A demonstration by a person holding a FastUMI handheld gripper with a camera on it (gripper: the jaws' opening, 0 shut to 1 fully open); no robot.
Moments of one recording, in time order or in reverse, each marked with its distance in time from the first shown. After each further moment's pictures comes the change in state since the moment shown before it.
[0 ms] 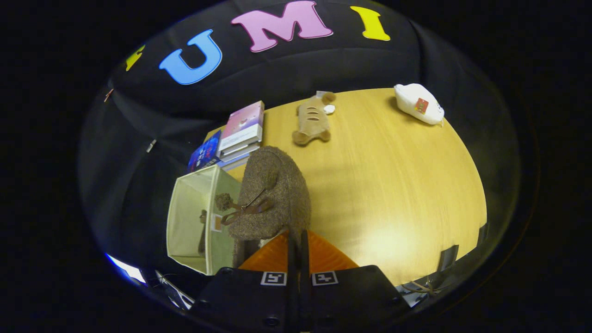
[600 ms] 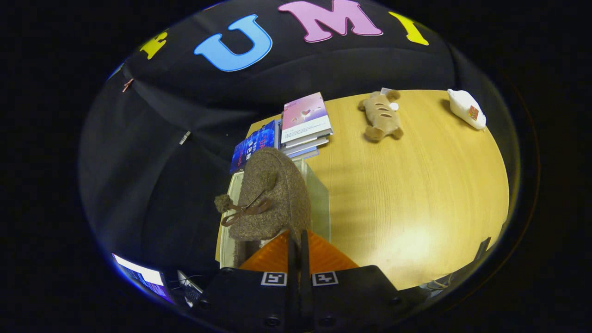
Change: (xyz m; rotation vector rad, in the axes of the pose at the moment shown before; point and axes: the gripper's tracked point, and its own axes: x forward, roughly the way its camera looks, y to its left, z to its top) arm 0.050 0.150 -0.013 -0.021 0.042 0.126
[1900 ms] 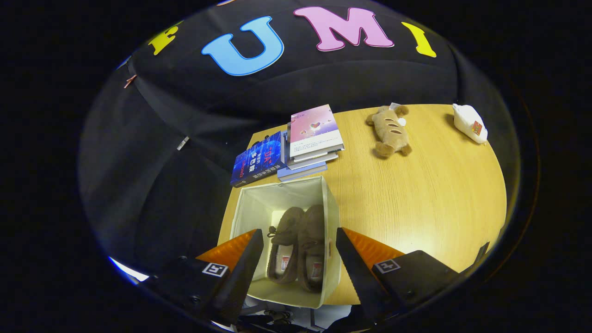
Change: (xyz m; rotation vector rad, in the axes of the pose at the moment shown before) arm 0.012 0.027 0.024 -0.031 -0.085 -0.020
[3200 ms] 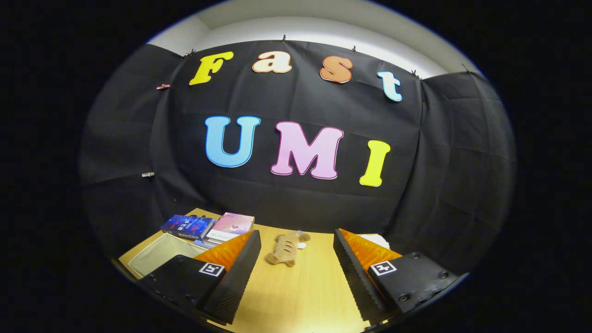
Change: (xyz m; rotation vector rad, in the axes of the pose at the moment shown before) arm -0.213 -0.155 0.143 -0.462 -0.758 -0.318
